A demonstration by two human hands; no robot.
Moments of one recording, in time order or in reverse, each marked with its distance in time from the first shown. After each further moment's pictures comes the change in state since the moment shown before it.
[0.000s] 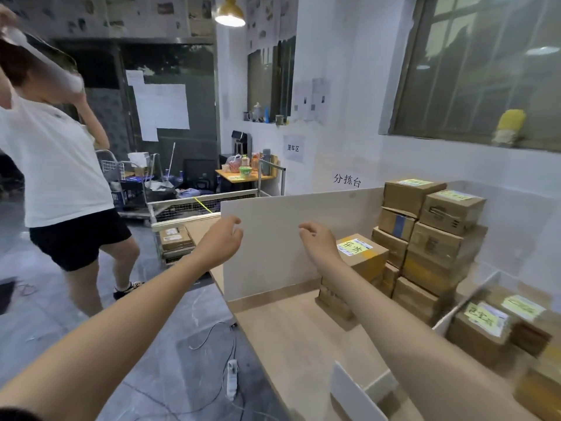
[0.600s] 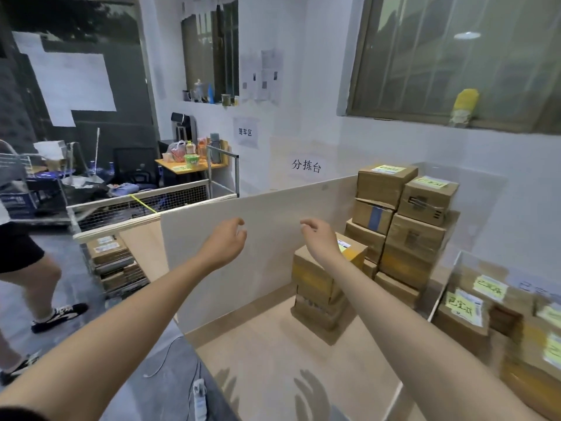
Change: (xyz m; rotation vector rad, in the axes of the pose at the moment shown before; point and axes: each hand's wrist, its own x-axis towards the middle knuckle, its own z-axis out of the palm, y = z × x) left_hand 0.150 -0.008 0.110 -0.089 -0.185 0.134; right_hand 0.122 0.071 -0.008 -0.037 0.154 0.132
